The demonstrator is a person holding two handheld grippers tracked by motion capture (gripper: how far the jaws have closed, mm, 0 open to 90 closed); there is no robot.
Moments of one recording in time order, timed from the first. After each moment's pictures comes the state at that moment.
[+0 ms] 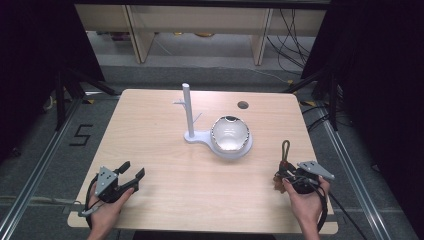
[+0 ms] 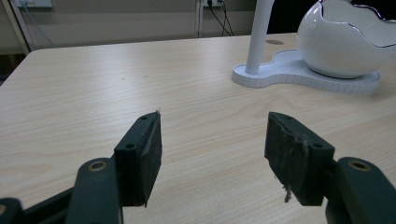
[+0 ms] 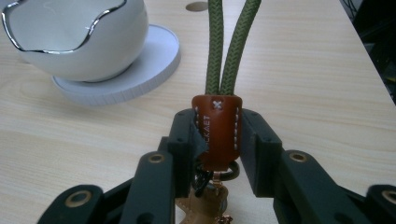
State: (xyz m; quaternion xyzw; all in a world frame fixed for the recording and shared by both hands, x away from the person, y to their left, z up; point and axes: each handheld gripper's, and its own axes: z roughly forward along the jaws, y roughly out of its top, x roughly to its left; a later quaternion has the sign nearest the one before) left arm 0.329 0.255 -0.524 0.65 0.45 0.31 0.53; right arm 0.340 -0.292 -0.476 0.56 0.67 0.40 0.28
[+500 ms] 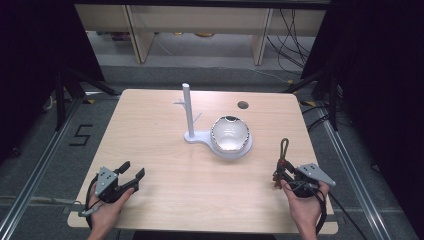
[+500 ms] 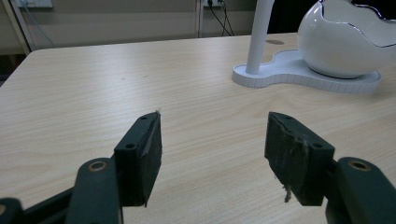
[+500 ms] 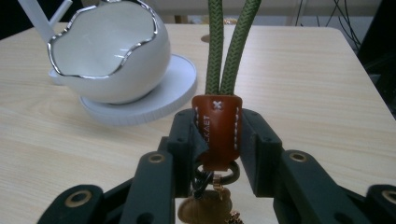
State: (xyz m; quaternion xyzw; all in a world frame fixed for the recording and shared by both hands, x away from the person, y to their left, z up) left arm 0.329 0.254 -0.524 0.65 0.45 0.31 0.53; right arm 0.329 -0.283 -0.472 0.53 0.65 0.45 0.29
